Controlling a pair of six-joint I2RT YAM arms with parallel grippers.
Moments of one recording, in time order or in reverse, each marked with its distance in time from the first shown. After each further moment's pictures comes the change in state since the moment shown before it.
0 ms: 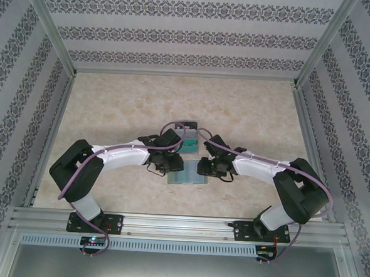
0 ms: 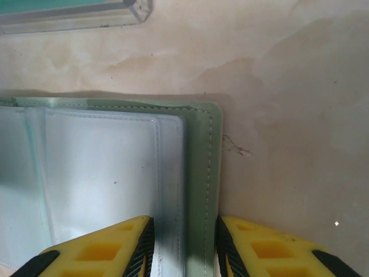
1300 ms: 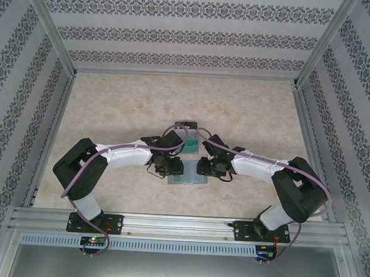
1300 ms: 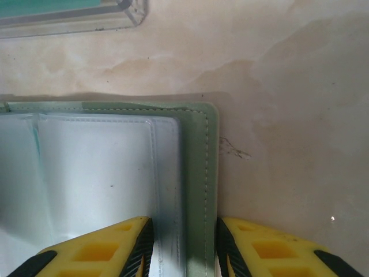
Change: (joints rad) left arm -0.012 0.032 0.013 -0.035 0.045 0.035; right arm 0.008 0.018 0.016 -0.012 0.015 0.014
